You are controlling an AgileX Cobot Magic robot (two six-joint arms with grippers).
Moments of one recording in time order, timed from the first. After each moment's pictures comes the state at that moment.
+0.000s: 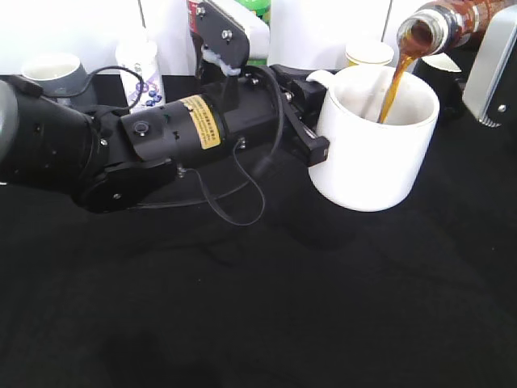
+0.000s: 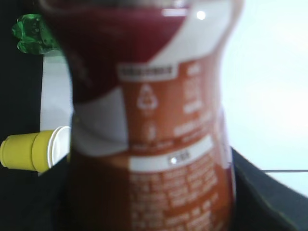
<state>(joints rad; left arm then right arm) -0.72 1.89 -0.99 0.49 -0.91 -0.33 0.11 1.34 -0.69 -0.83 -0.72 -0.80</state>
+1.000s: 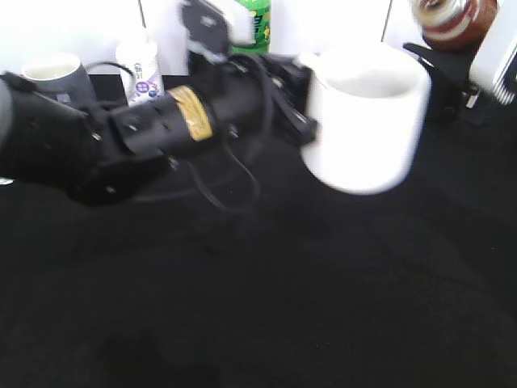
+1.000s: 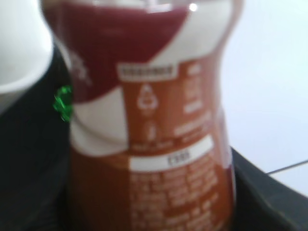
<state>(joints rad) -0.68 1.89 -0.99 0.48 -0.96 -0.37 0.11 1.34 -0.69 -0.96 -0.77 -0.26</state>
